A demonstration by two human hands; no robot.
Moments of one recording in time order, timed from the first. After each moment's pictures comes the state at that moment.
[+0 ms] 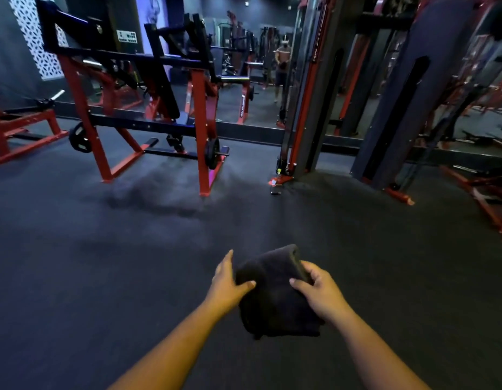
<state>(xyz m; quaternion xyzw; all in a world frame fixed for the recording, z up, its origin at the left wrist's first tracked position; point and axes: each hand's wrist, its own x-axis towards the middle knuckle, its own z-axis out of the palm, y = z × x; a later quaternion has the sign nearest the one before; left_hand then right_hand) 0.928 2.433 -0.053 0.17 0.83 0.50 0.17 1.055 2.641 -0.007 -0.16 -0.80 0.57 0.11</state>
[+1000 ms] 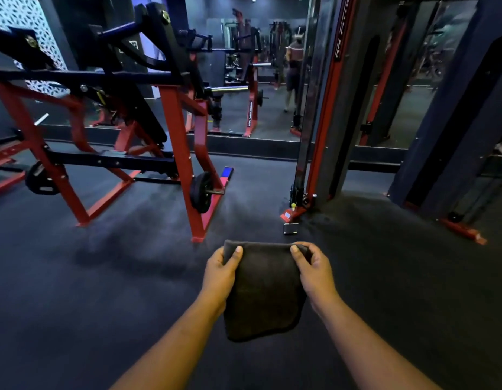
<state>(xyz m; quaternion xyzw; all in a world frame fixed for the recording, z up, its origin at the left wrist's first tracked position) 0.336 2.788 -0.024 0.03 0.69 0.71 0.13 0.412 2.981 -0.015 -0.22 -0.67 0.68 0.20</state>
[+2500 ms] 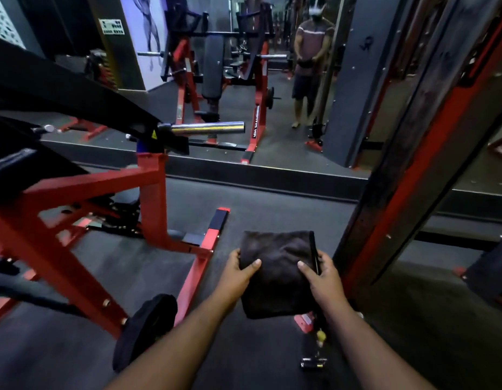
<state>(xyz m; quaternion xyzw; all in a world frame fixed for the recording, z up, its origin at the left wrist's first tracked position) -0.647 3.231 -0.069 0.05 0.71 0.68 0.17 -0.558 3.433 -0.061 -0.25 -0.70 0.65 0.16</state>
